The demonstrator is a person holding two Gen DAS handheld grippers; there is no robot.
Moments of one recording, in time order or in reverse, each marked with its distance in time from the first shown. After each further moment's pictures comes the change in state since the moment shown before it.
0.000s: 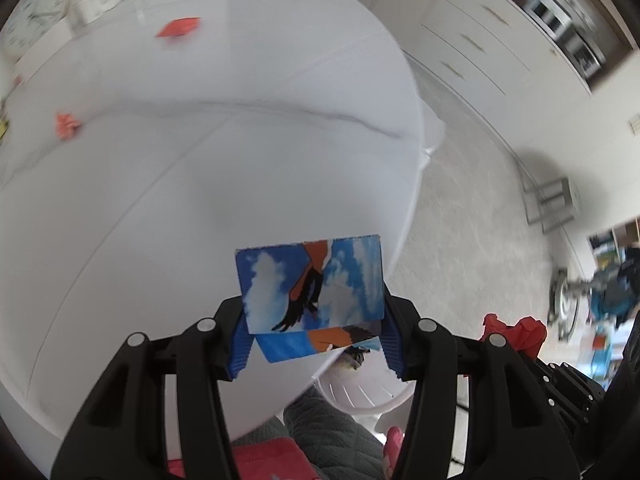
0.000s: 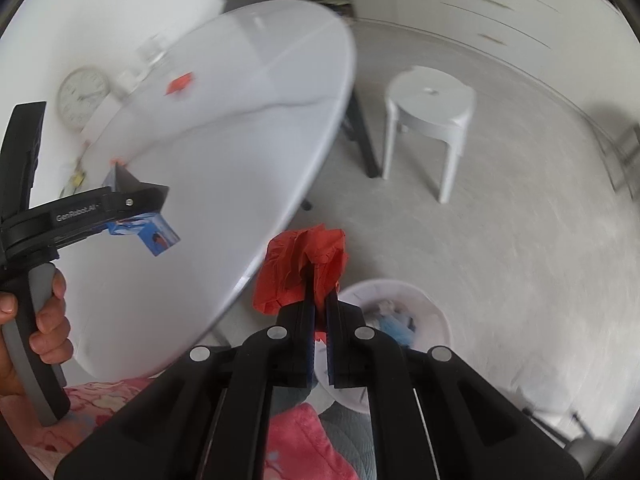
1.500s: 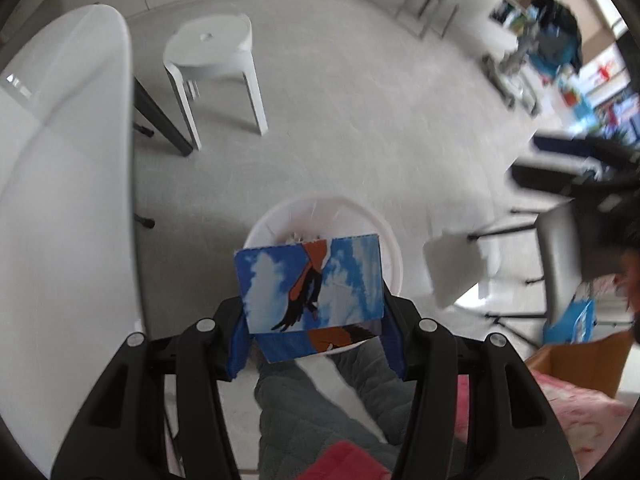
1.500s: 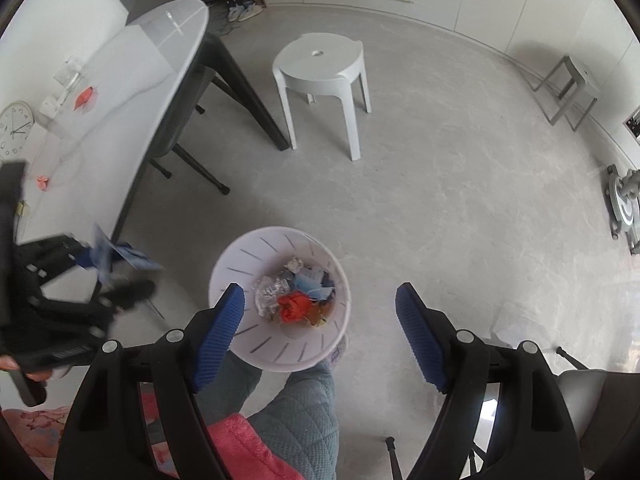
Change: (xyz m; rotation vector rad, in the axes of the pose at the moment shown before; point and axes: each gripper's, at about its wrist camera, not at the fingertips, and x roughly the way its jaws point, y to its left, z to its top) left arm 0.089 -0.149 -0.115 0.750 0.241 -0.123; right arm -0.010 -0.127 -0.065 0.163 0.057 -0.181
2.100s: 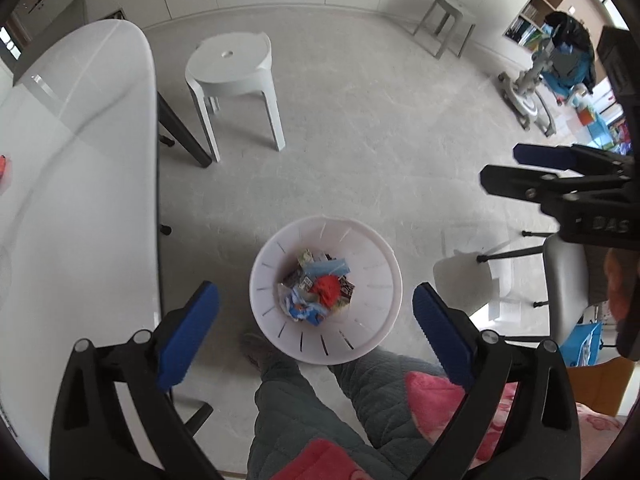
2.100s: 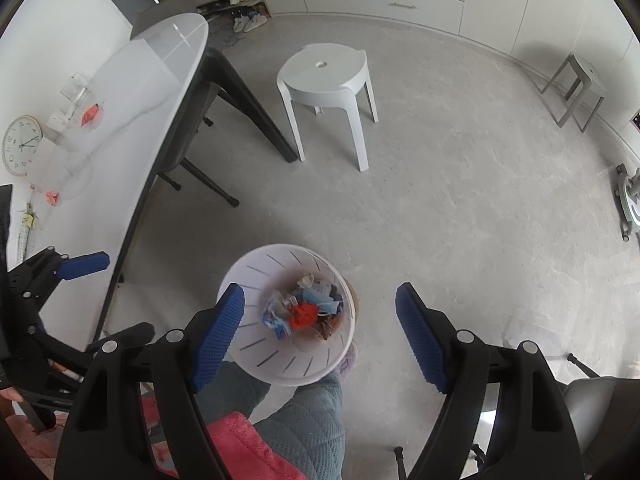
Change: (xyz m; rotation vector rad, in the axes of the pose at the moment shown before) left arm -0.049 -0.006 0.007 -0.062 -0.089 0.056; right arm -0.005 0.001 0.016 0.004 -0.050 0.049
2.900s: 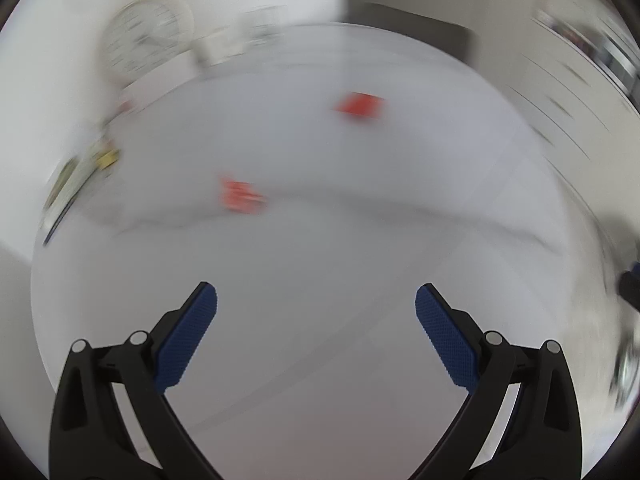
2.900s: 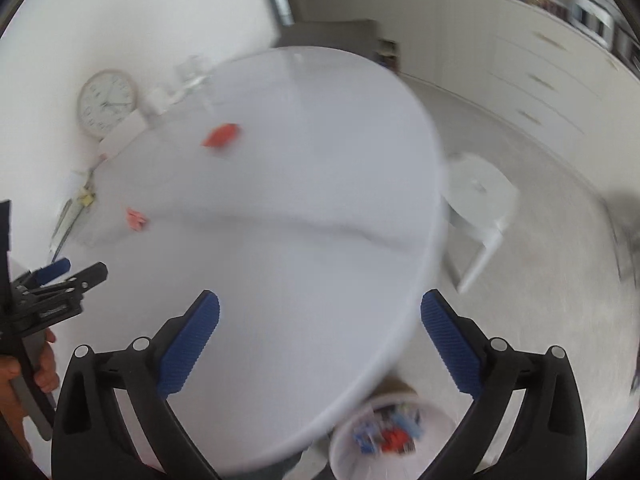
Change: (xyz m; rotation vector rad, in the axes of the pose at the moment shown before) left arm -0.136 0.357 -0.106 -0.852 -0.255 0.506; right arm 0.025 0.327 0.158 -0.402 -0.164 0.170
